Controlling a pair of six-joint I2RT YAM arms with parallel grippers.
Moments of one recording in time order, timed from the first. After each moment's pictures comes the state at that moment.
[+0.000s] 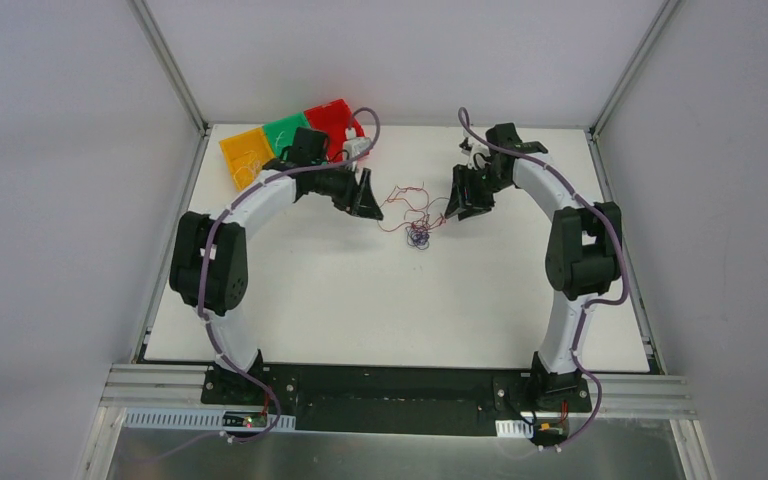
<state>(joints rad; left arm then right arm) -0.27 1.80 1.38 -0.39 0.90 -0.03 0.22 1.98 1.61 -0.87 -0.53 0.09</state>
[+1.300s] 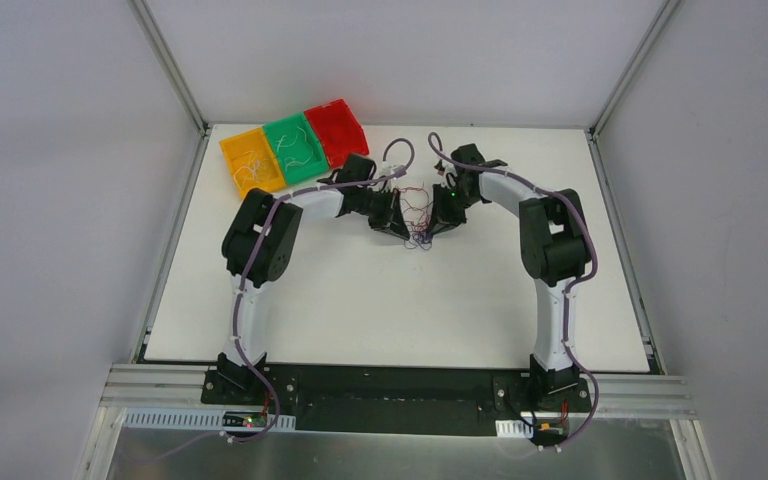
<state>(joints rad) -0.47 2.19 1.47 -0.14 0.79 -0.37 0.34 2.15 1.57 -0.67 -0.46 0.27</state>
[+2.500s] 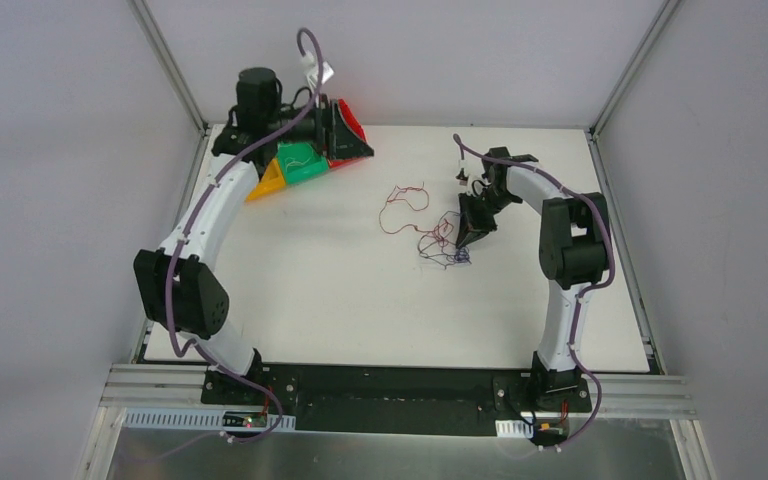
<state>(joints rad) -0.22 1.63 1.61 -0.27 1.05 -0.34 0.21 2.08 1.55 -0.97 -0.52 0.00</state>
